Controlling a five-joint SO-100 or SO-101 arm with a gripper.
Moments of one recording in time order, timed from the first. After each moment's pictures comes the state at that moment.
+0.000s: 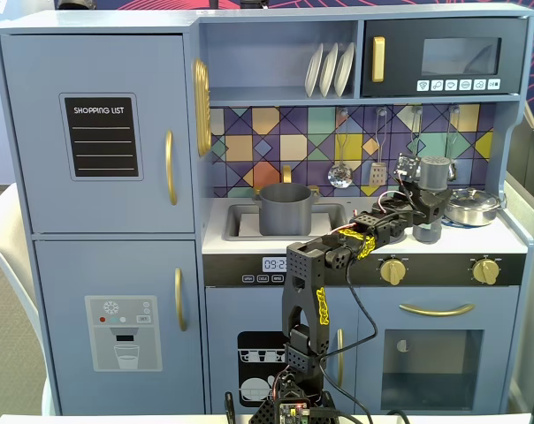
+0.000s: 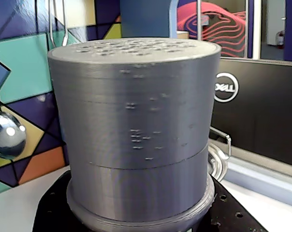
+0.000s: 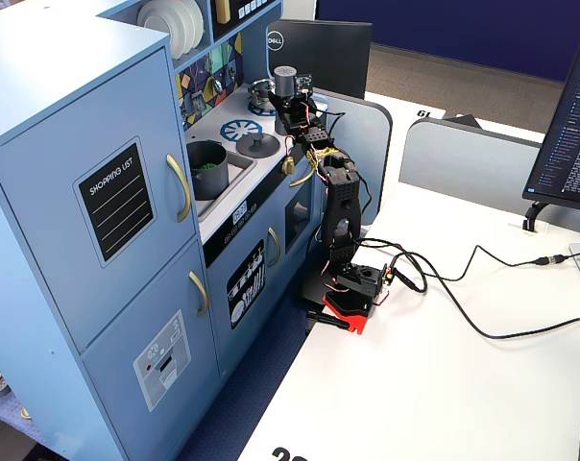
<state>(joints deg) 50.7 92.8 93.1 -7.4 -79.4</state>
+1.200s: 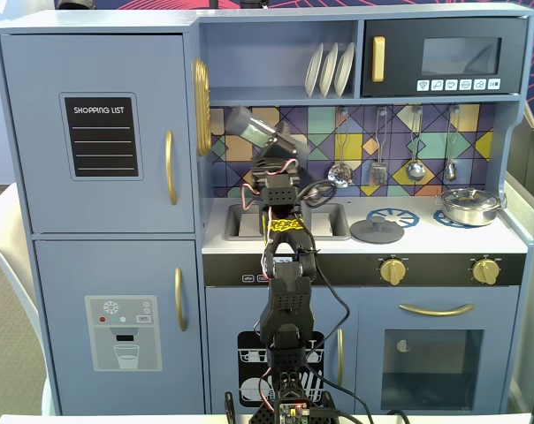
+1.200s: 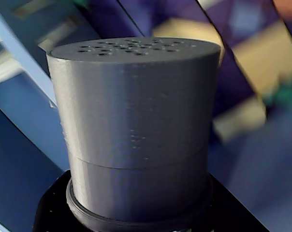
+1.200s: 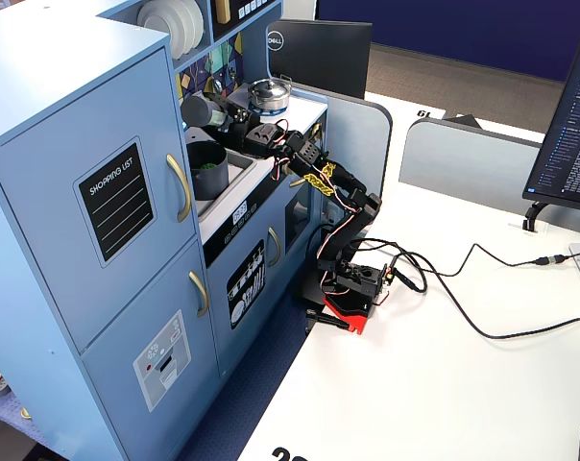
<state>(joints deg) -1.1 123.5 90.0 25.1 45.4</state>
